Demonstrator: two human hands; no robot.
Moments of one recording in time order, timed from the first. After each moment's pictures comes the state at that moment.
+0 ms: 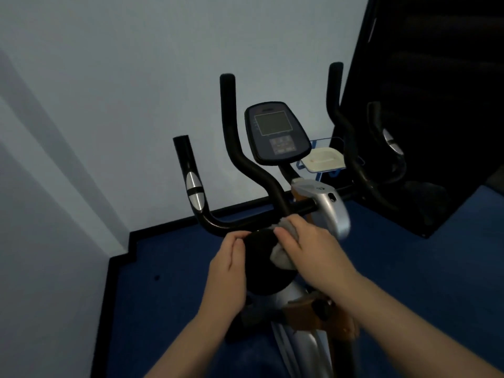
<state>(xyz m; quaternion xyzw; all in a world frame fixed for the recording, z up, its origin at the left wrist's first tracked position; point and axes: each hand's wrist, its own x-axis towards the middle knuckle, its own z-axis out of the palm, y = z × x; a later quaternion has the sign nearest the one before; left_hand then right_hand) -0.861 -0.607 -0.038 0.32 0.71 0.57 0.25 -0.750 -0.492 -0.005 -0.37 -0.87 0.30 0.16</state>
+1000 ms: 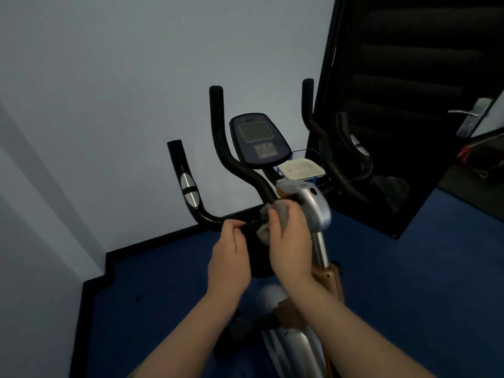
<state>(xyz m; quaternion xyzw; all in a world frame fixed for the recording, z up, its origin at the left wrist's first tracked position) -0.860 -0.602 -0.045 0.35 0.74 0.55 0.20 -0.783 -0.529 -0.046 -0.43 -0.70 0.34 0.45</state>
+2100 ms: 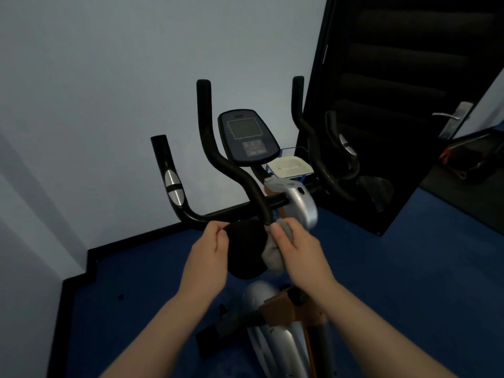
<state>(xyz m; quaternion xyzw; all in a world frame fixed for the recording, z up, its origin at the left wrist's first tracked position) -0.872 -0.610 -0.035 0.40 0.74 0.49 0.22 -0.724 -0.512 -0.040 -0.41 -0.77 0.38 0.31</state>
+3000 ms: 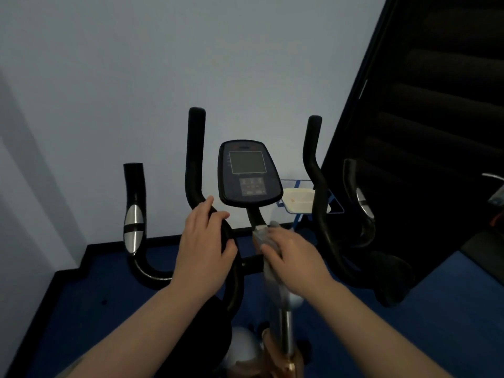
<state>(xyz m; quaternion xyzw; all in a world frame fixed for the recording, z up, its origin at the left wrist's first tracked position) -0.886 -0.479 -0.015 0.46 0.81 0.37 -0.02 -0.752 -0.342 -0.022 -0.27 -0.93 0.16 0.16</state>
